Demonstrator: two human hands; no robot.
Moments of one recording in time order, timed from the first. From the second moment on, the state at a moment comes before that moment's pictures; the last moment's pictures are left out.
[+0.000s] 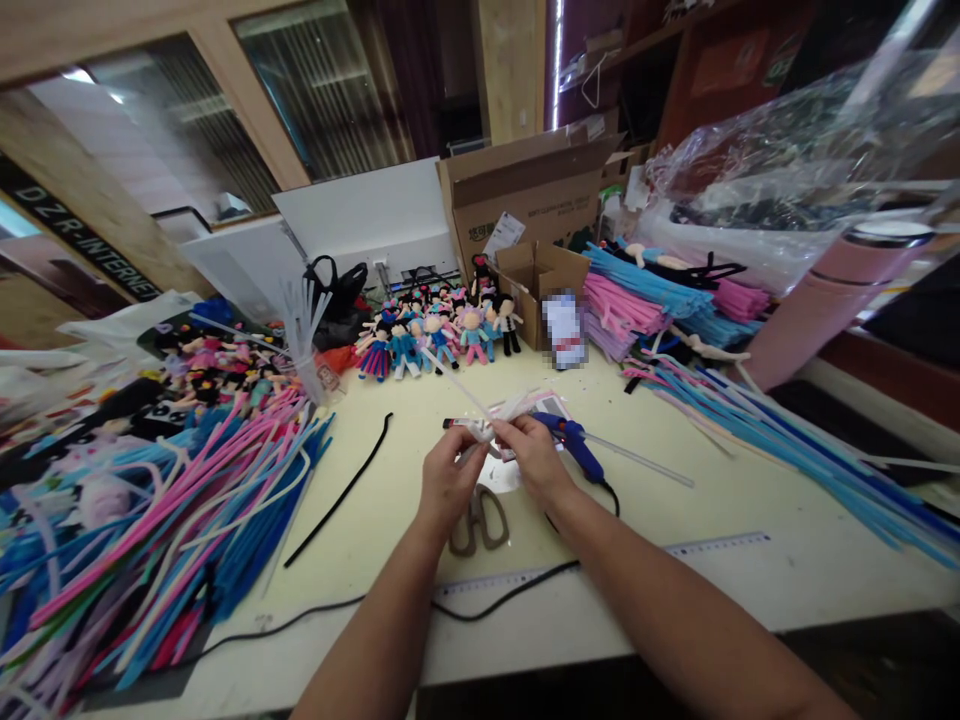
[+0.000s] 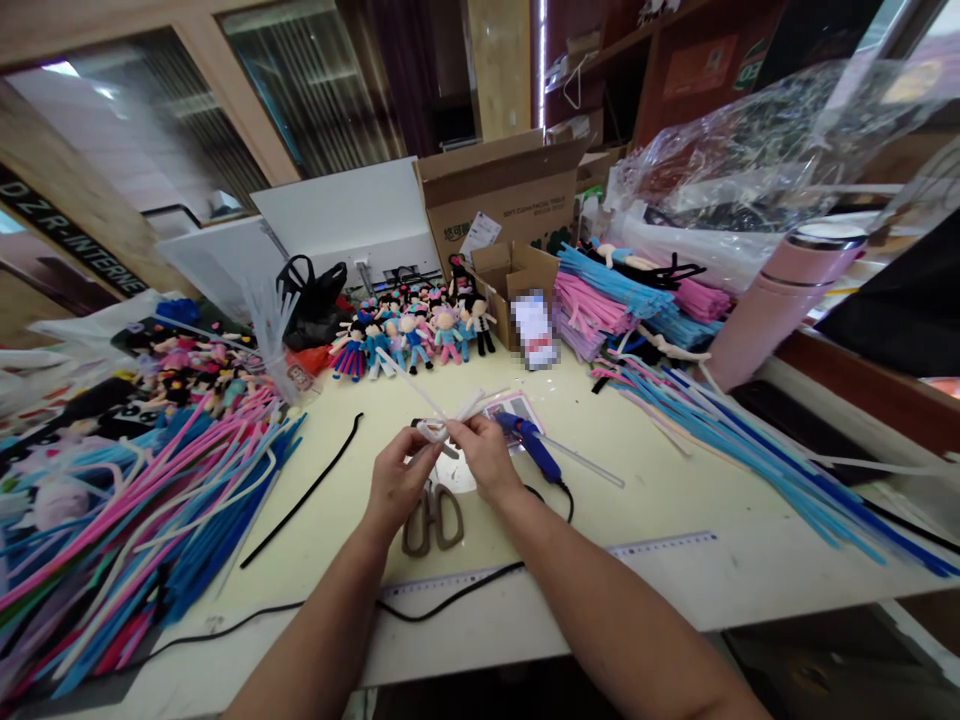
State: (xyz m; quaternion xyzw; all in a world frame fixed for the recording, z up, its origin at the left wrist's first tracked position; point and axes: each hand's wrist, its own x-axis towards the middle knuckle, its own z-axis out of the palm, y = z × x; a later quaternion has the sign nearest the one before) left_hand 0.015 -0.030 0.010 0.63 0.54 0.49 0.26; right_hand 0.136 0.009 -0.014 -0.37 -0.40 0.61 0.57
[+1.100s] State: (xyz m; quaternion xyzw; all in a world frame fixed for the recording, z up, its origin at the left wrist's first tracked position) left_hand 0.015 -0.021 0.008 0.26 0.41 0.43 0.76; right_hand 0.141 0.005 -0.003 -0.34 -0.47 0.57 0.58
